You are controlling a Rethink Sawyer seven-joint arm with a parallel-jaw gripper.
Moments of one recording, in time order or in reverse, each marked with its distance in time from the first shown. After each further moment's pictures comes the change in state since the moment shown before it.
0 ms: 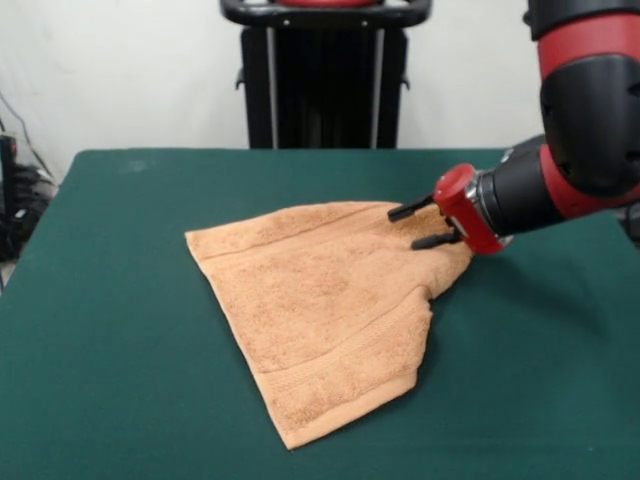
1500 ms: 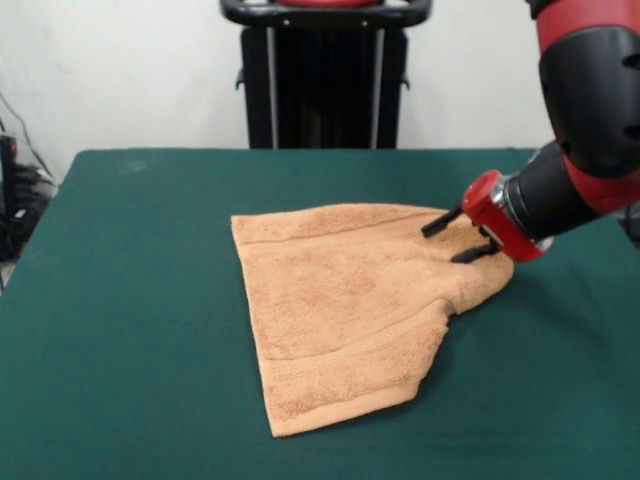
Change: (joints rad) arm -0.008 -0.035 -0.019 0.001 0.160 -0.120 0.000
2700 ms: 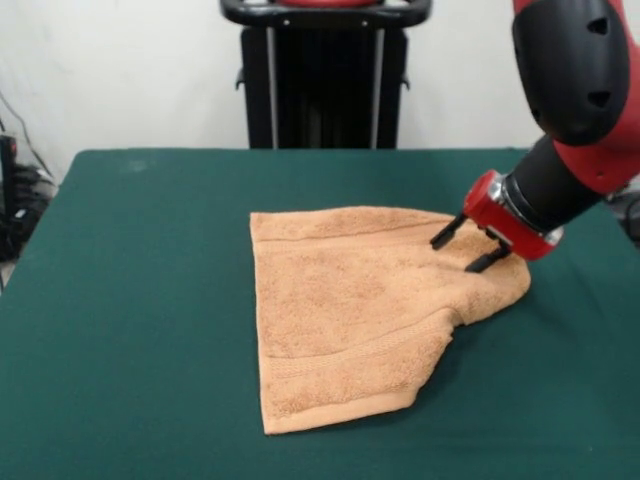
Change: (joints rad) arm -0.024 -0.078 0.001 0.125 0.056 -0.212 0.000
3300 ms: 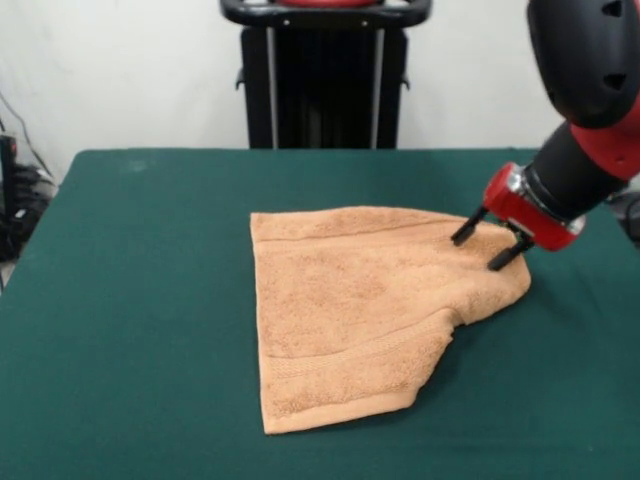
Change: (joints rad) arm 0.035 -0.027 0.001 0.031 0.033 -0.036 0.000
